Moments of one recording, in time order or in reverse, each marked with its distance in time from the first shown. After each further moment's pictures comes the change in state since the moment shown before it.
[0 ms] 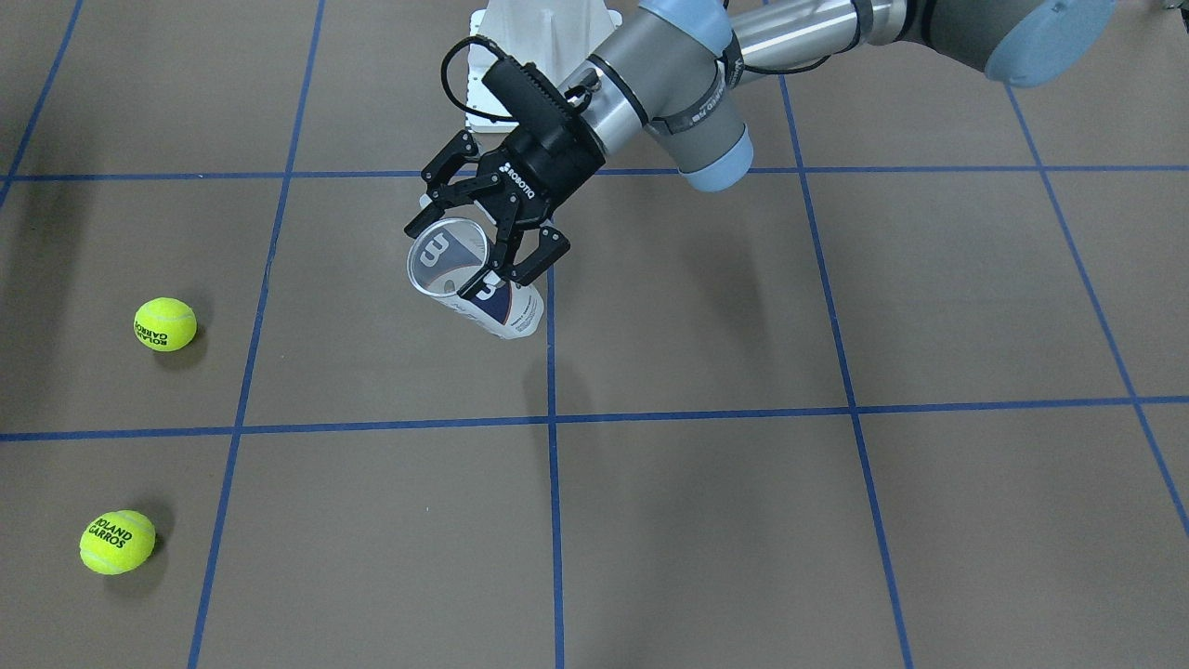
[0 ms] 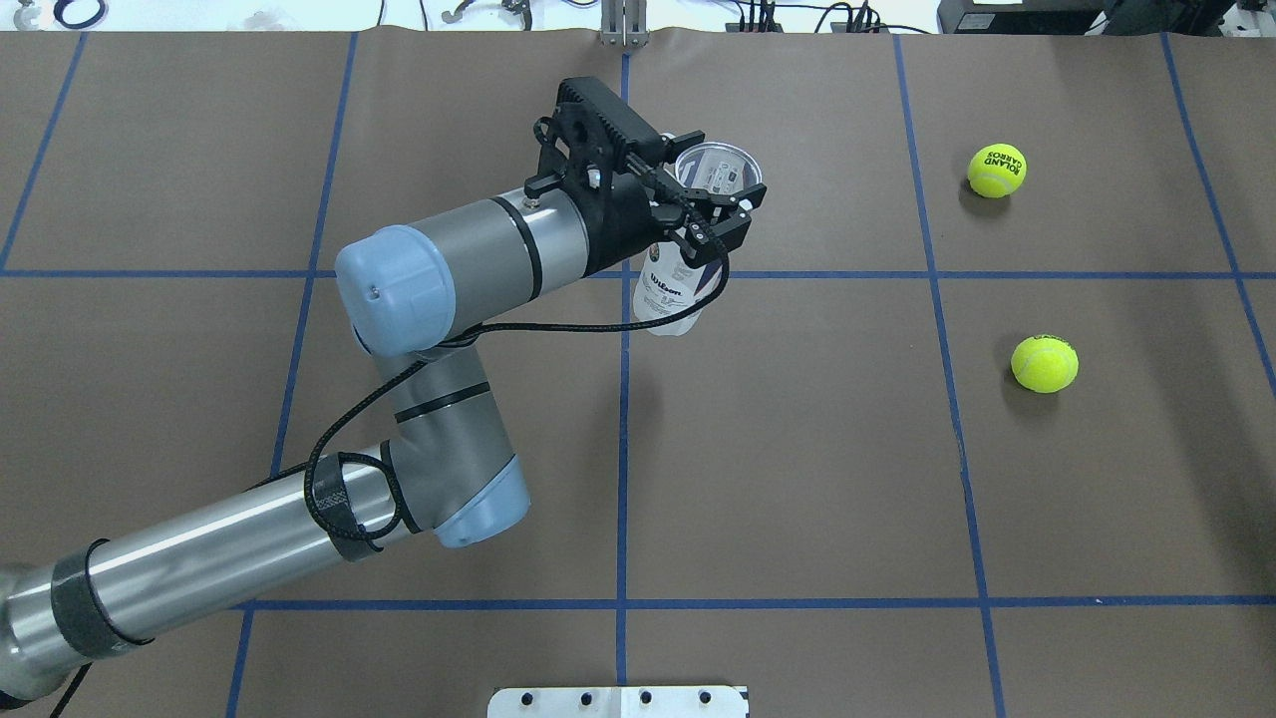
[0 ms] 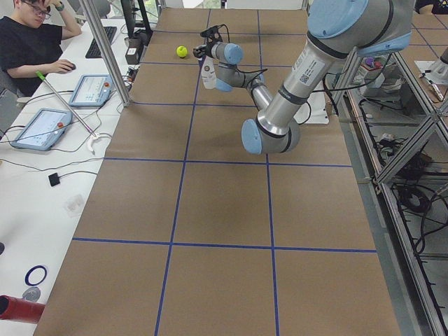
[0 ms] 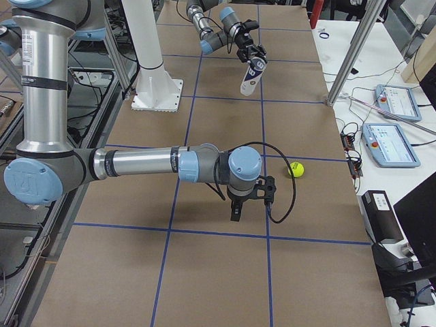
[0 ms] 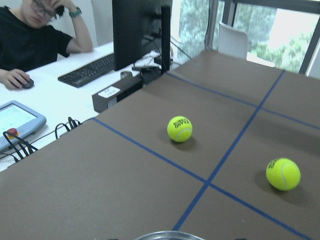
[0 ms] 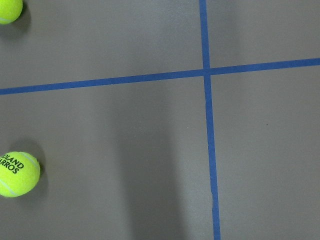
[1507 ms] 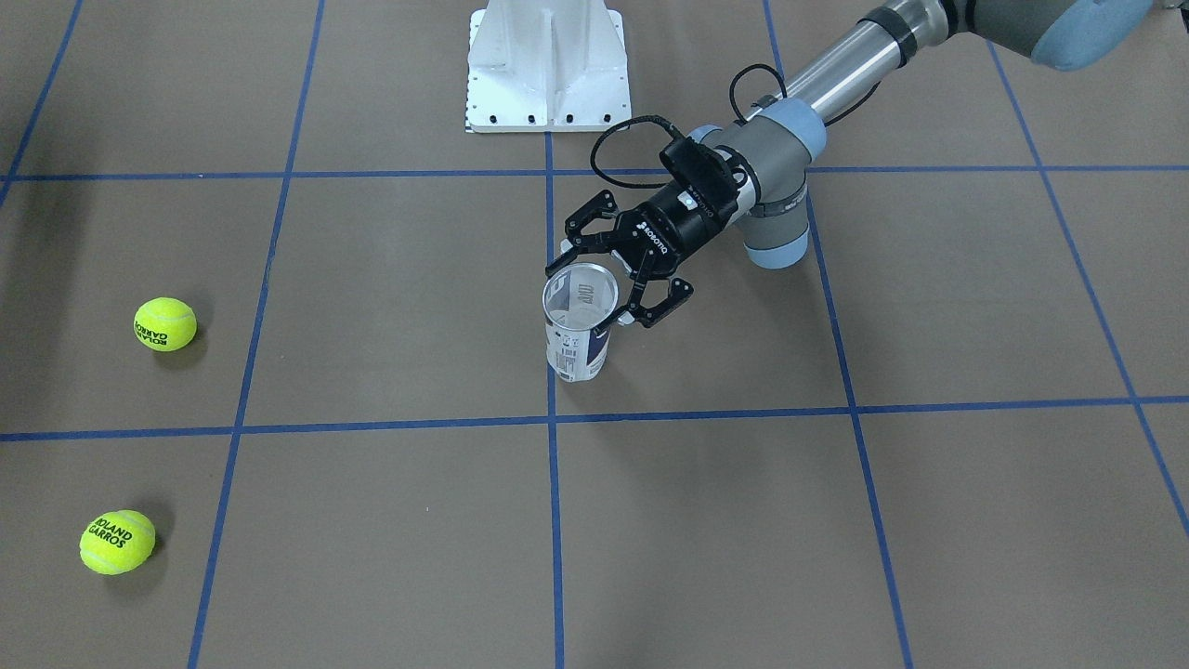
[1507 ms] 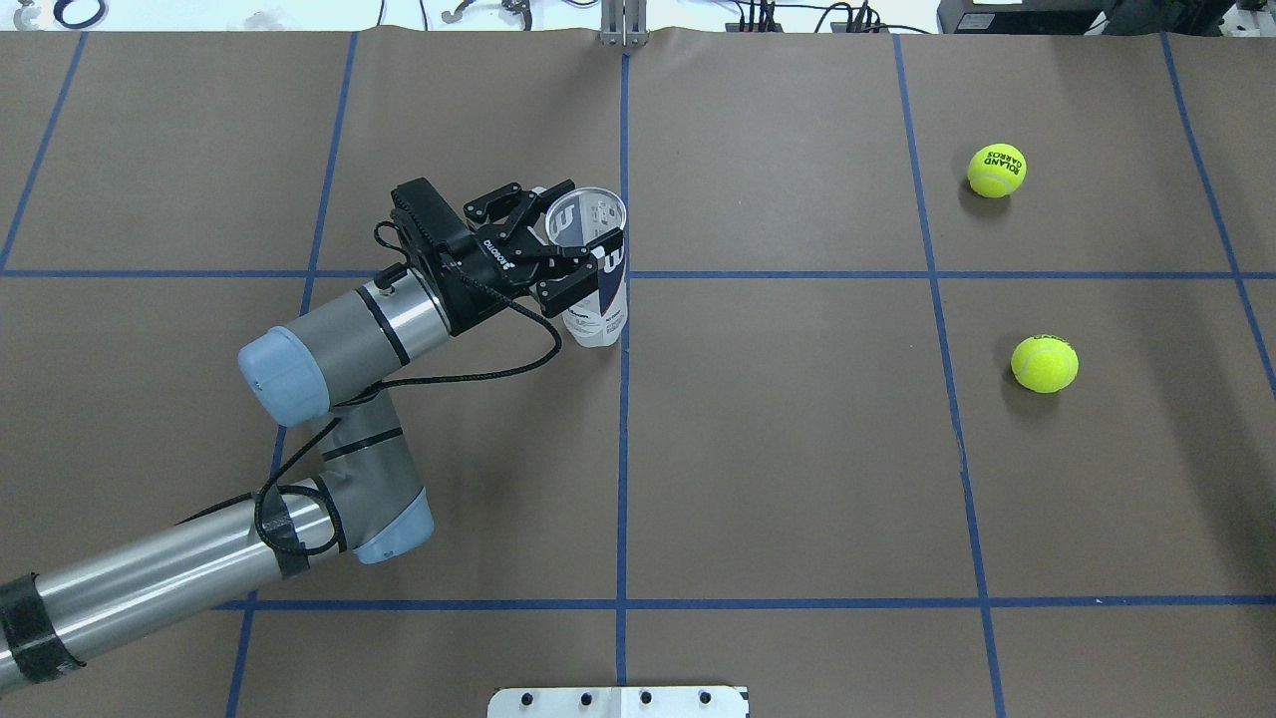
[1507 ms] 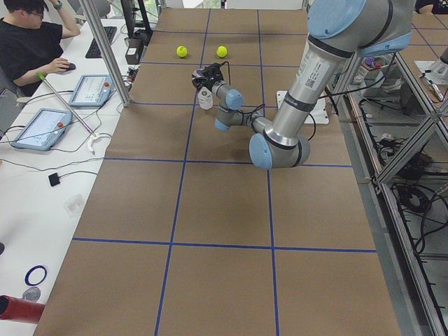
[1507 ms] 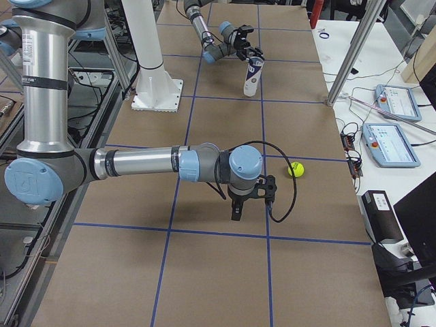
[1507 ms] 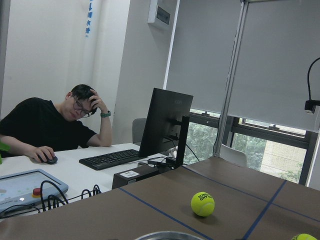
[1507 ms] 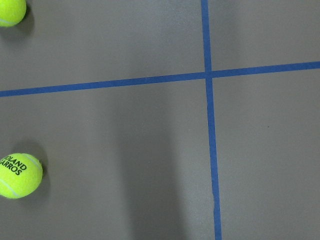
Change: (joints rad) left arm 0.017 0.139 0.187 -0.472 0.093 0.005; right arm 0.000 0.003 -0.002 0.000 -0.001 0.002
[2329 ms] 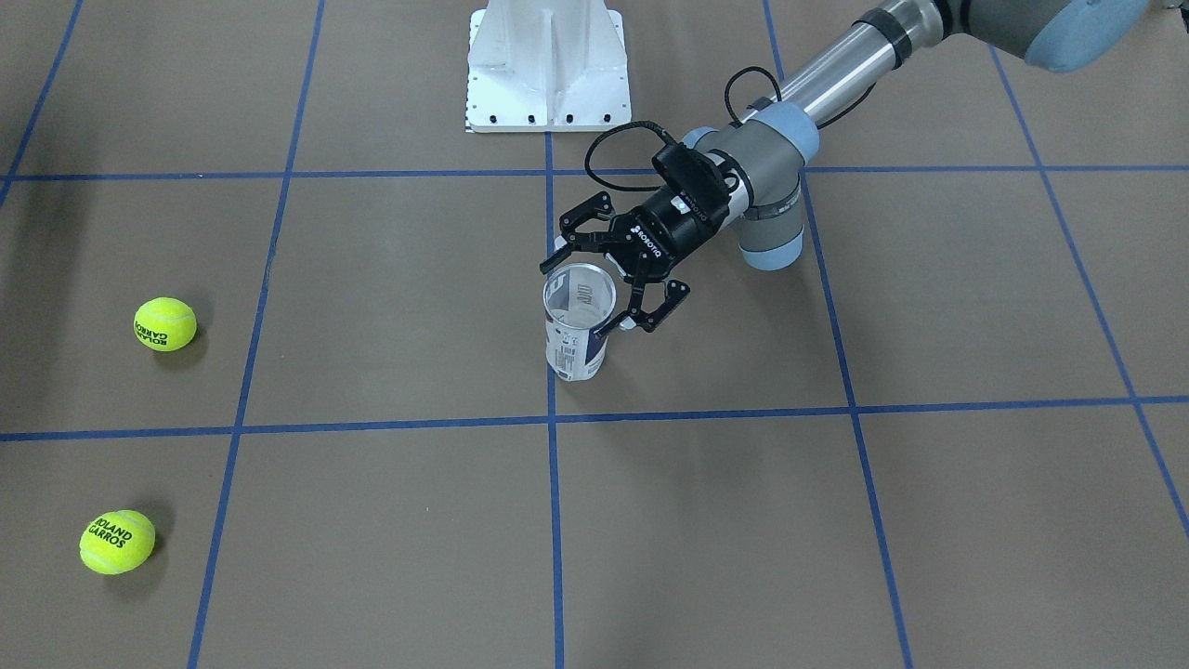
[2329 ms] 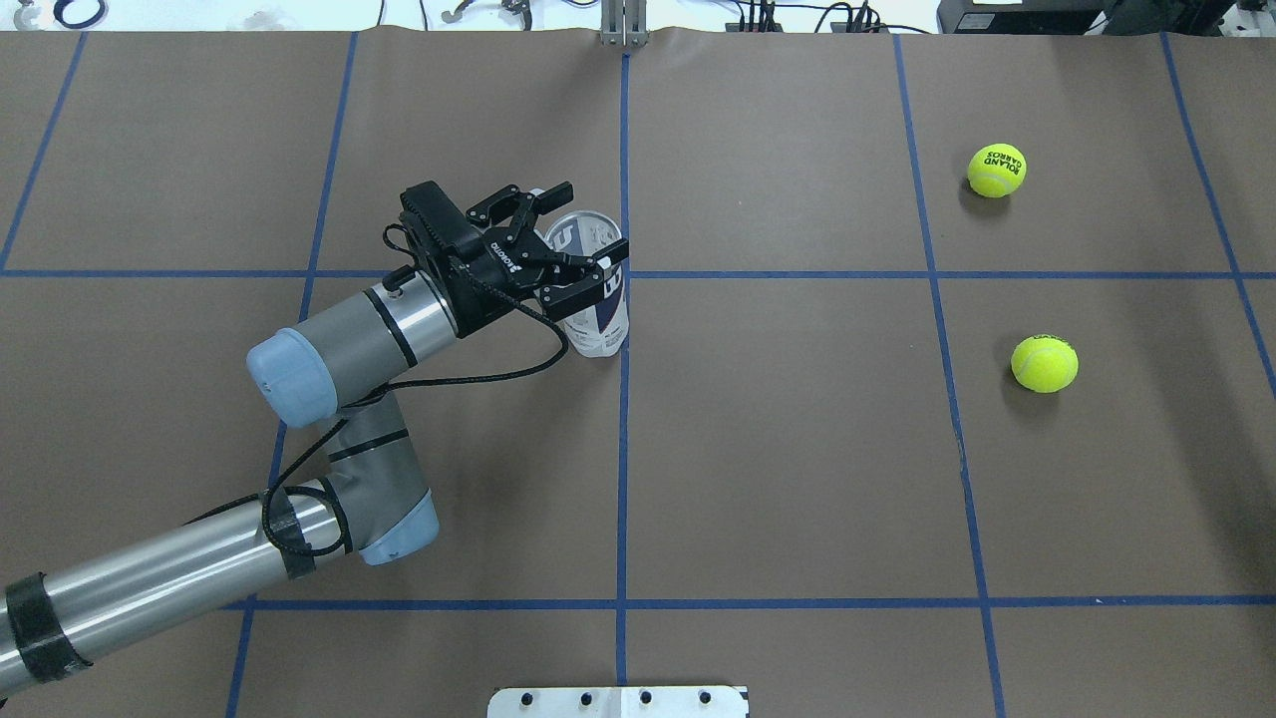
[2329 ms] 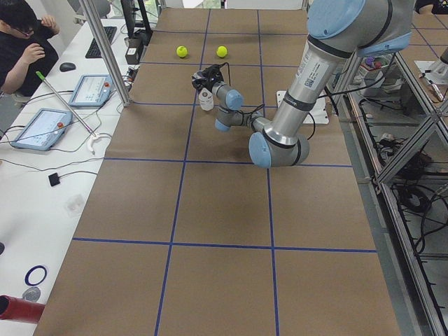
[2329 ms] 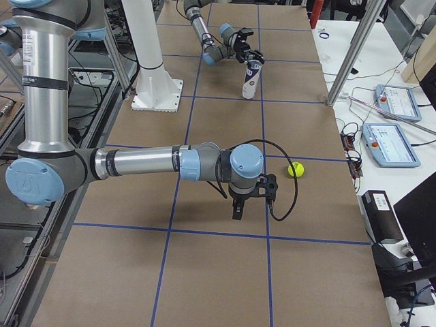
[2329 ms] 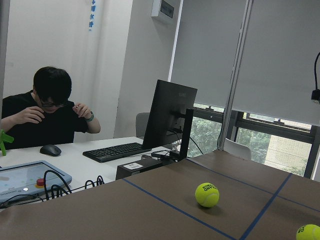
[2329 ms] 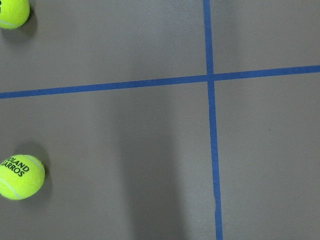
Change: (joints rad) left arm 0.004 -0.010 0.007 0.002 0.000 0.001; right arm 0.000 0.006 0.002 0.000 0.000 0.000
